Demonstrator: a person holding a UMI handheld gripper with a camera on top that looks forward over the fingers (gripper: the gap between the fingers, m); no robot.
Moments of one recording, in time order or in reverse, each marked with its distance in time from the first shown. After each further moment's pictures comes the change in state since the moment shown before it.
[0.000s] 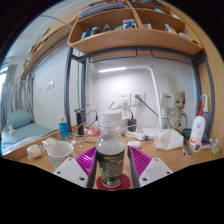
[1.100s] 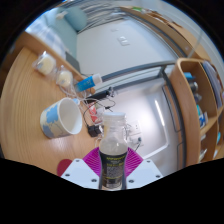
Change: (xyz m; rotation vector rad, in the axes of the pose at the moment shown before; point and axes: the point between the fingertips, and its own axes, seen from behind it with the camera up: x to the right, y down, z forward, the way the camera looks) arm -0.033 -0.044 0.005 -0.097 0.104 -1.259
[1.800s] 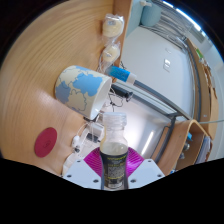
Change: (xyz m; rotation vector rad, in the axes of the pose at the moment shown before) arm 0.014 -0.010 0.005 -0.053 0.133 -0.743
